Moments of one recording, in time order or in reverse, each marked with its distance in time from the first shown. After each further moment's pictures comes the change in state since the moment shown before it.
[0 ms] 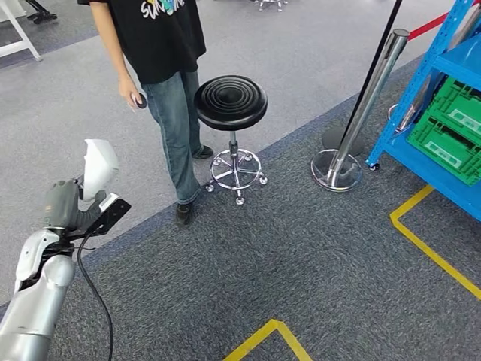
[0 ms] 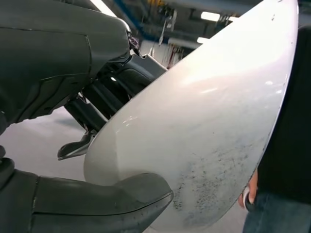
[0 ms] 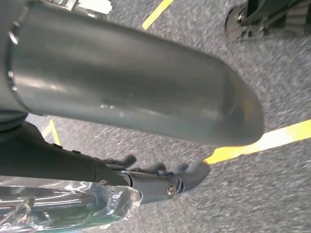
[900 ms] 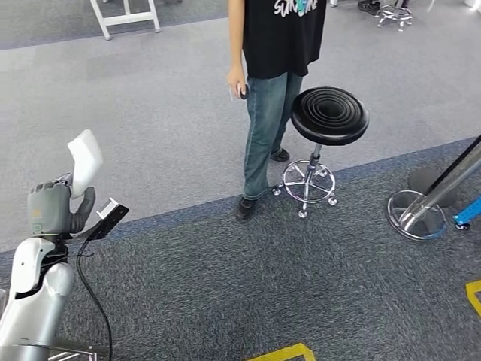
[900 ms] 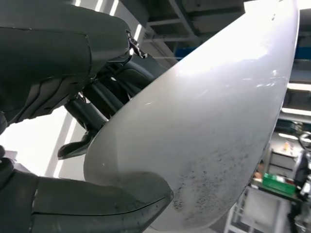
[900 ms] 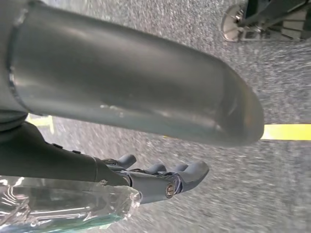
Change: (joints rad) left arm 0.053 -0.012 0.011 -0.084 -0.179 0.206 -0.005; right arm -0.005 0.000 -0.027 0.028 0.021 -0.003 -0.017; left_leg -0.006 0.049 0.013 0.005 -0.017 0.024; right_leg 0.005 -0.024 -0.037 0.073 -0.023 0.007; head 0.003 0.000
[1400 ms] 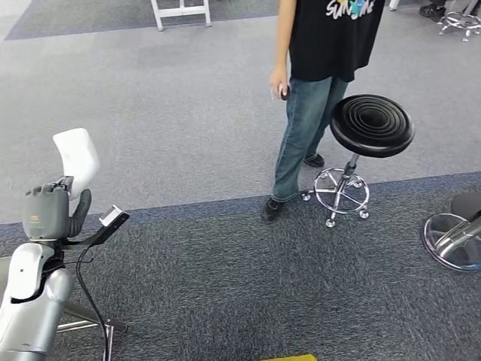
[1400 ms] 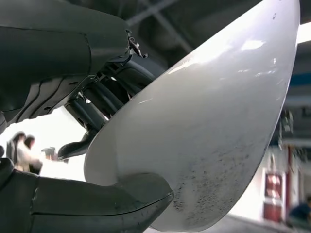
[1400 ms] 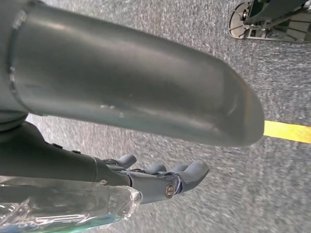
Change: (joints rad) left arm 0.011 0.019 -0.017 -0.004 -0.150 0.103 0.024; right arm -0.001 0.000 -0.015 0.006 0.023 -0.001 -0.004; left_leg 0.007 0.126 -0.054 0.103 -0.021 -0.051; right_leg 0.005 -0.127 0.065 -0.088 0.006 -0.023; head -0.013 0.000
